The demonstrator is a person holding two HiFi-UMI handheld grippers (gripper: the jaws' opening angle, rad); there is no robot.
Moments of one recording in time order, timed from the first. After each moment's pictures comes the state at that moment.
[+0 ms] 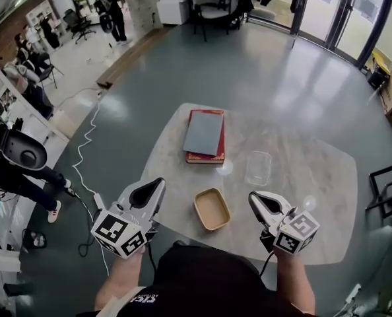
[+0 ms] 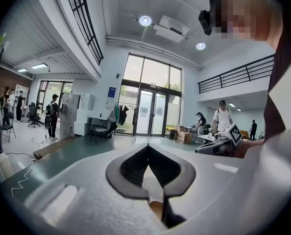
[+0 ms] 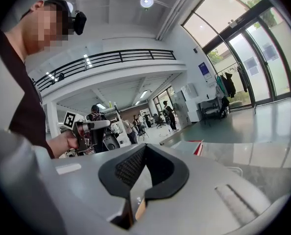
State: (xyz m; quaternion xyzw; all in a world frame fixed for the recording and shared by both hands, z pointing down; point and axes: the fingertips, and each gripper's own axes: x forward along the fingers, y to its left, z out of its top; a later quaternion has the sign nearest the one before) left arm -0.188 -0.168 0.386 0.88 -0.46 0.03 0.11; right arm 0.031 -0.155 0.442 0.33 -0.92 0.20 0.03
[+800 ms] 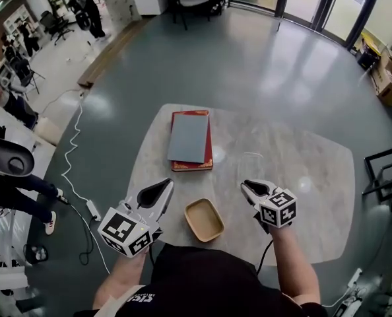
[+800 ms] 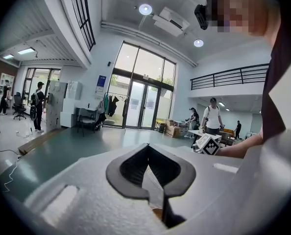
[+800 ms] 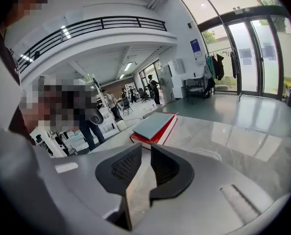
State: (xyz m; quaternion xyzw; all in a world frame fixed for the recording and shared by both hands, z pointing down) left arm -0.136 -0.244 0.427 0.91 -0.38 0.06 0.14; right arm 0.070 -0.252 0.589 0.38 -0.86 0.26 0.21
